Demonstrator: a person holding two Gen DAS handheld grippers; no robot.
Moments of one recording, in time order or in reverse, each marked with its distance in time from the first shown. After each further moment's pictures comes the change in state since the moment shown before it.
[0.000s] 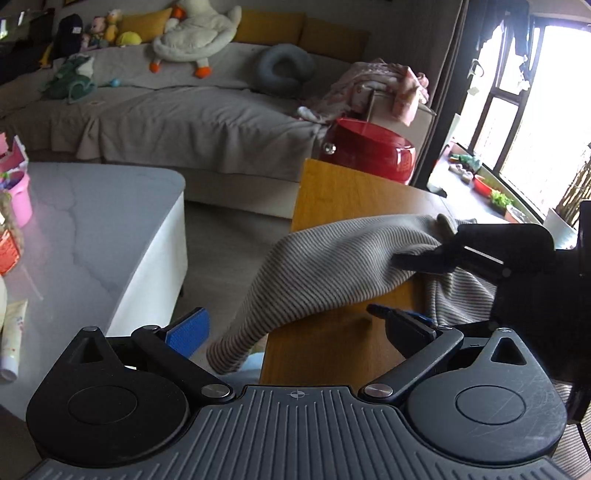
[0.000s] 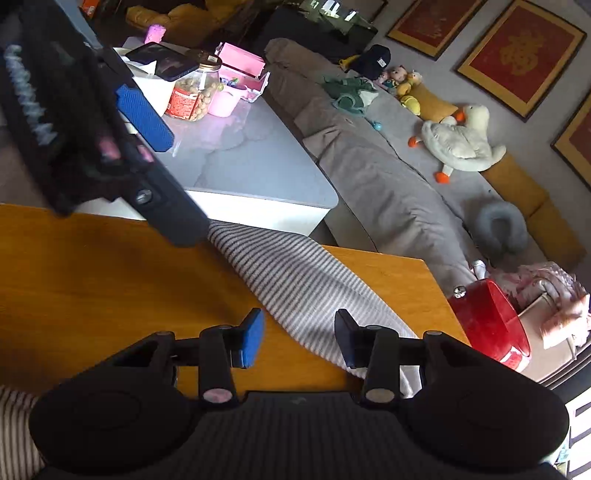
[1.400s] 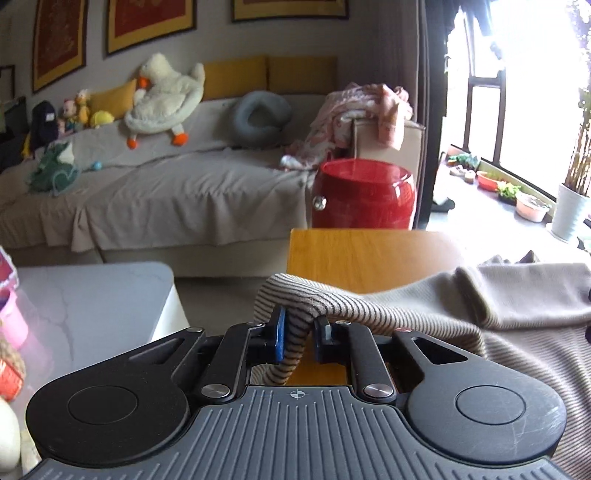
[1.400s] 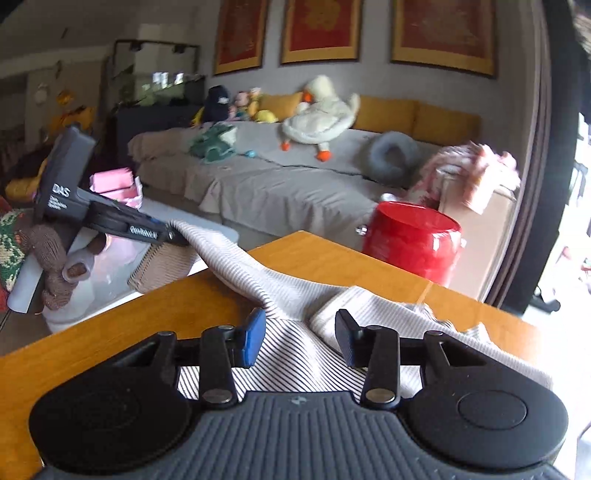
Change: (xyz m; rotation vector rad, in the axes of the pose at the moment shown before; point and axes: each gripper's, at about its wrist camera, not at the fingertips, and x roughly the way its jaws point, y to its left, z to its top) left arm 0.053 -0.064 0.080 0.247 -0.184 0.057; right arm -0.131 -0.088 -0.094 0.665 -0.142 -0.129
